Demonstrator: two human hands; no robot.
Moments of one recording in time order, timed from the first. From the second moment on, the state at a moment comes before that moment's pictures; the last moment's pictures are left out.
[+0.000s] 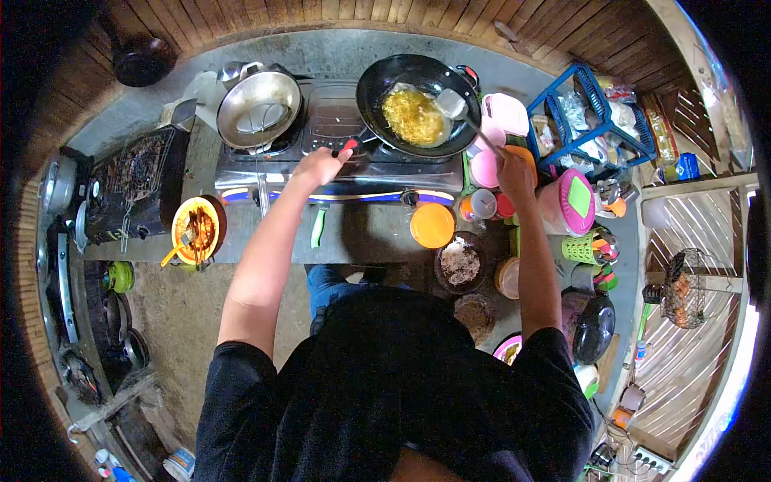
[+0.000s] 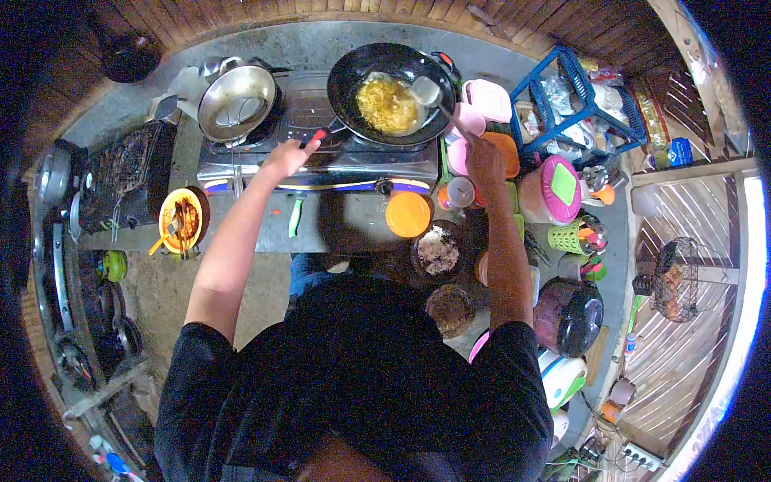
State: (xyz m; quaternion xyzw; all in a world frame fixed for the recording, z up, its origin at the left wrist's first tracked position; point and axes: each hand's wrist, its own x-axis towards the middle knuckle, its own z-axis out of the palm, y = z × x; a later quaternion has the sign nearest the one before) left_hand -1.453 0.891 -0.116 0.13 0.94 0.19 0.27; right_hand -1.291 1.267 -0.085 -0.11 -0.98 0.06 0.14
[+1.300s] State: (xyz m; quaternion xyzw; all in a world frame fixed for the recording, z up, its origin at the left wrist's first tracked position) left_hand -1.457 0.890 -0.129 0.15 0.94 0.19 0.24; right_hand -1.320 1.263 -0.107 -0.07 -0.97 0.15 0.20
